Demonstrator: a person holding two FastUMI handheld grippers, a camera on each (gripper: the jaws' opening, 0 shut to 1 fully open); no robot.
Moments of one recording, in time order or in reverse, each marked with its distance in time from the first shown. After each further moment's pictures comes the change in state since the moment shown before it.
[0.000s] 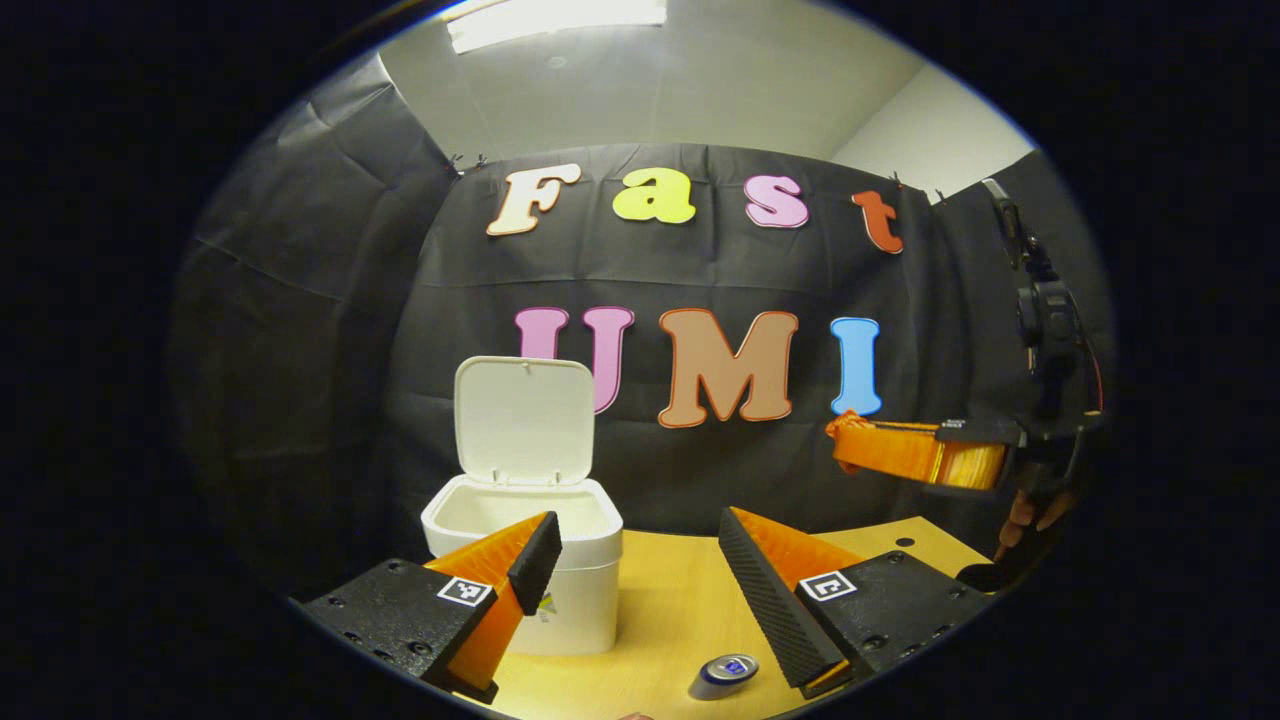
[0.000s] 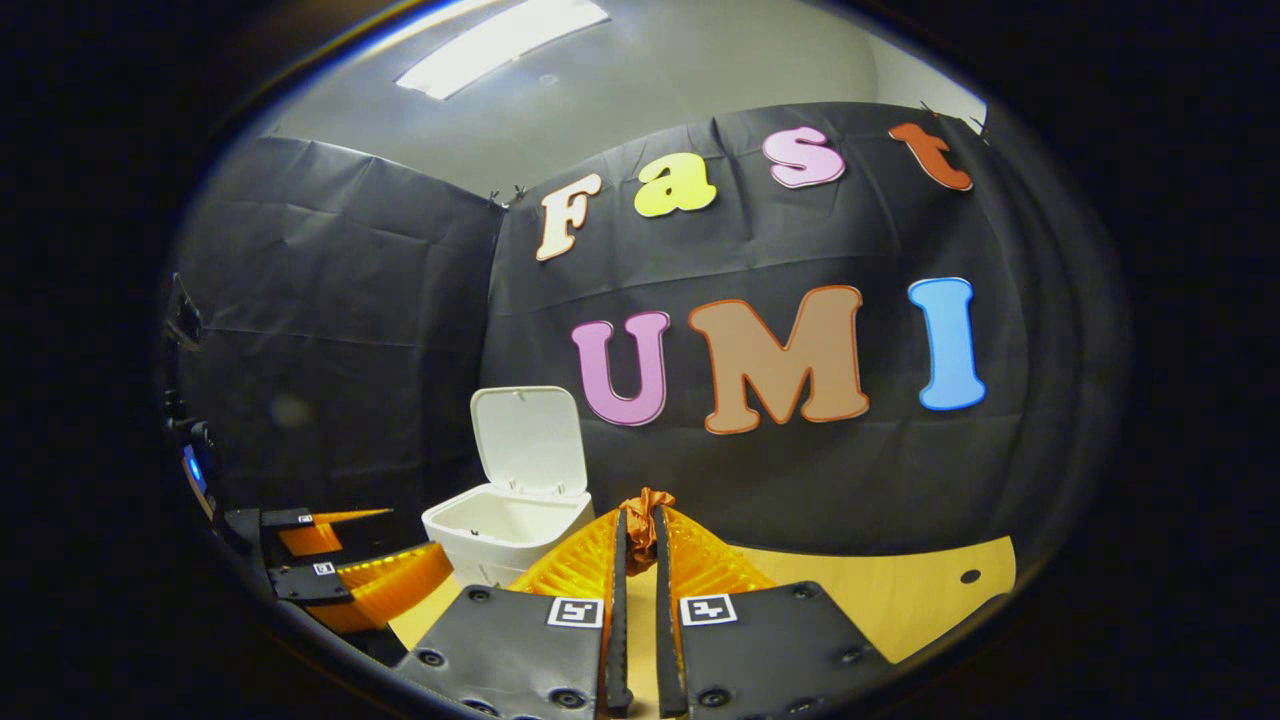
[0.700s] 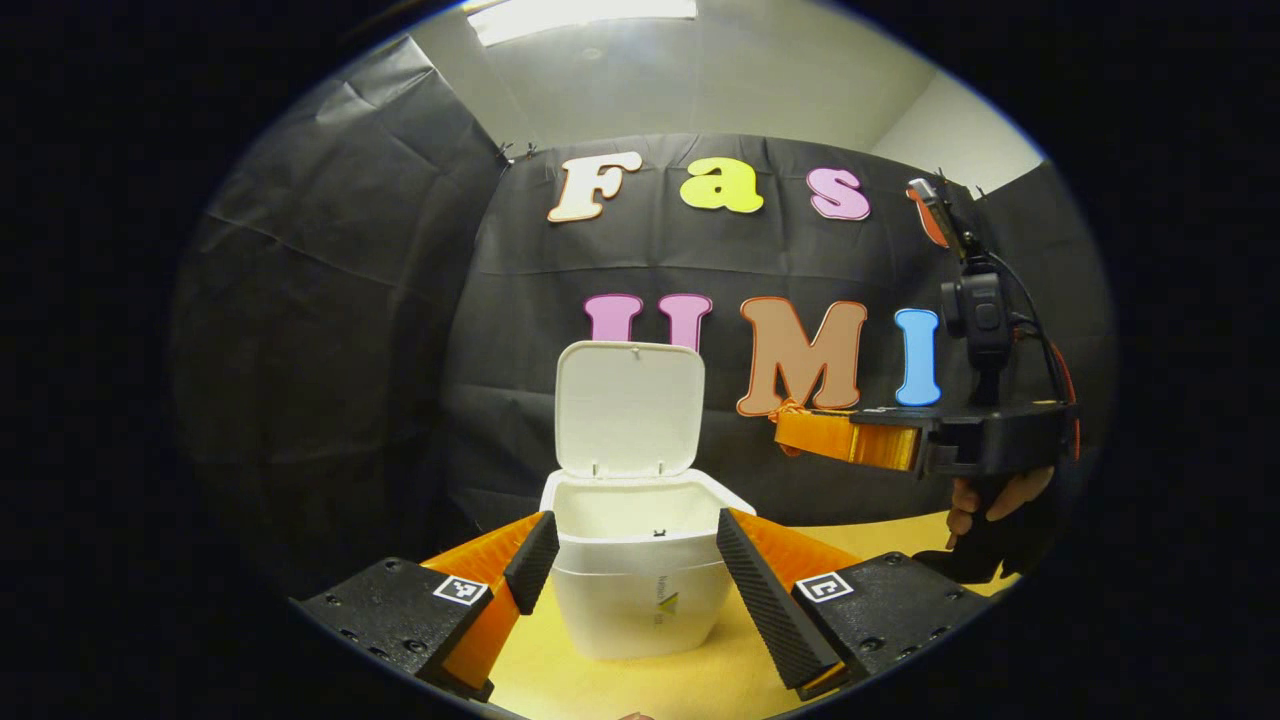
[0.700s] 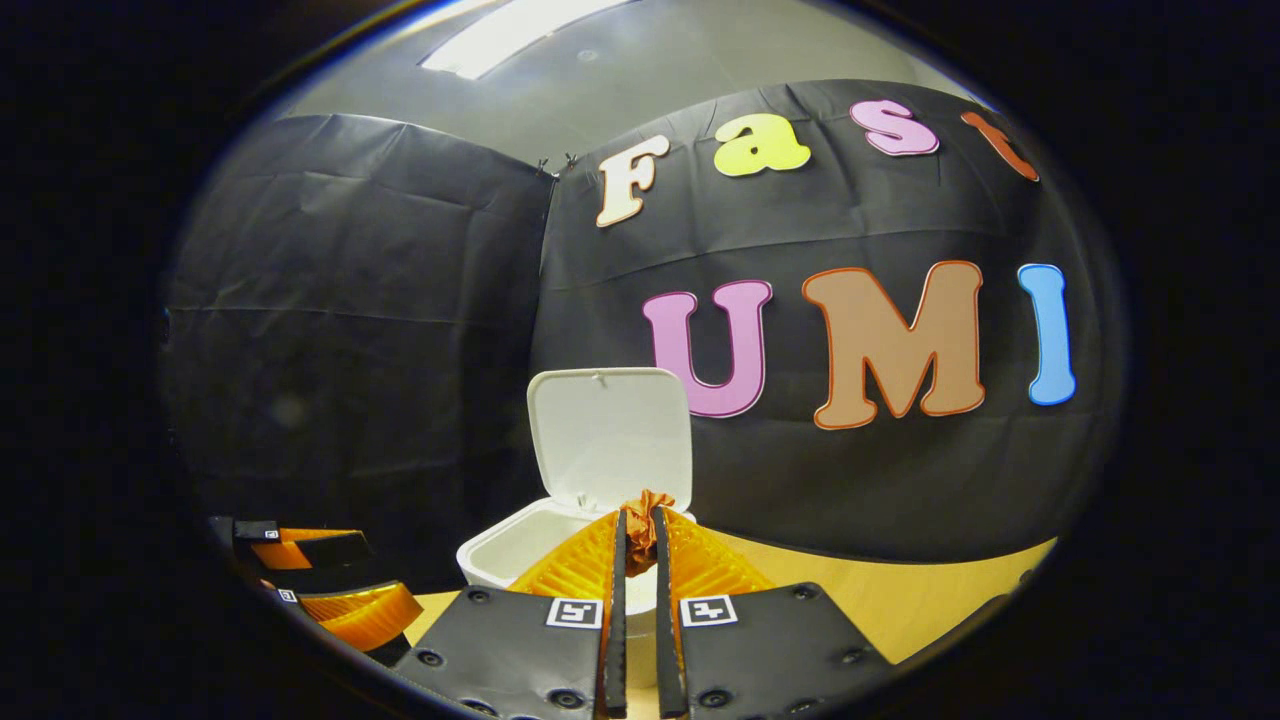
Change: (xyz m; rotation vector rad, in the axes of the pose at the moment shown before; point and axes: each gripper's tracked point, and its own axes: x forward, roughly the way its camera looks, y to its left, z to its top) left arm 0.005 0.114 -0.015 -0.004 0.033 0.097; right arm 0.129 0.112 -0.022 -0.028 0.071 0.117
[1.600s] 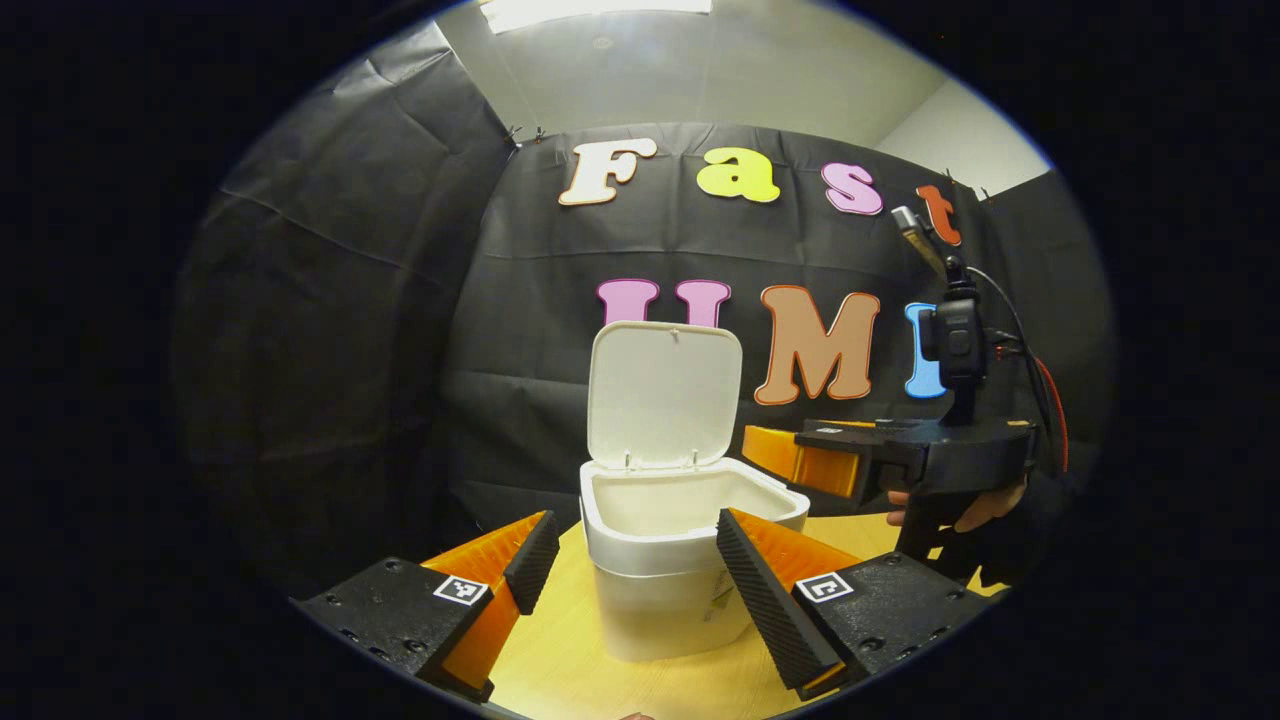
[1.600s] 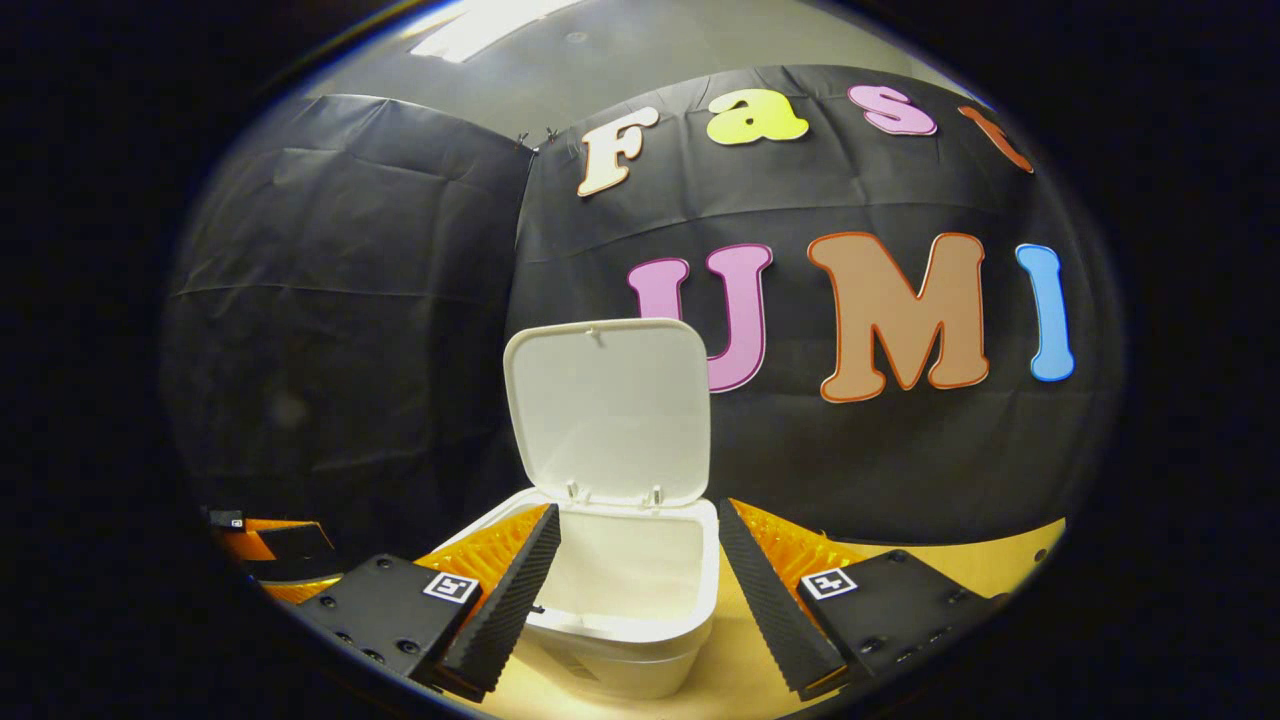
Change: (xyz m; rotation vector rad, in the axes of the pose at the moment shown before) left arm 0.020 0.036 -0.015 -0.009 0.014 -0.042; right arm 0.039 0.008 -0.018 0.016 0.010 -0.096
